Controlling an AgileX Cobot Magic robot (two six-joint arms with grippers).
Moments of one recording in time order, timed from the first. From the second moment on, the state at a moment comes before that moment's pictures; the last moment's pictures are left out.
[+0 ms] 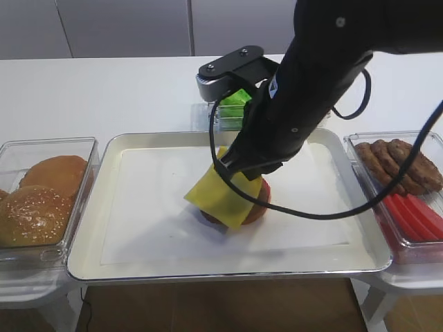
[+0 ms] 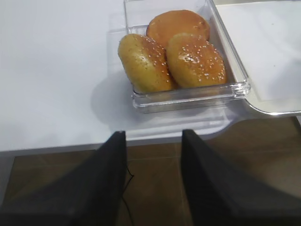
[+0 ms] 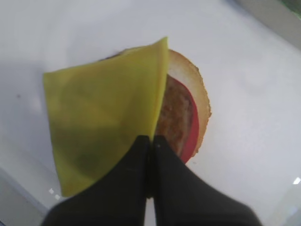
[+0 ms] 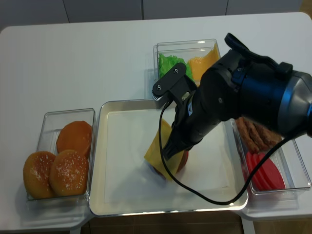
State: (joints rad) left arm 0.02 -0.02 -0.49 -0.01 1.19 -0.04; right arm 0.66 1.65 -1.18 0.08 0.77 -0.12
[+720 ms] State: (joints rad) left arm 0.02 -0.02 -0.49 -0.01 1.19 -0.04; right arm 0.66 1.65 -1.18 0.02 0.77 -0.10
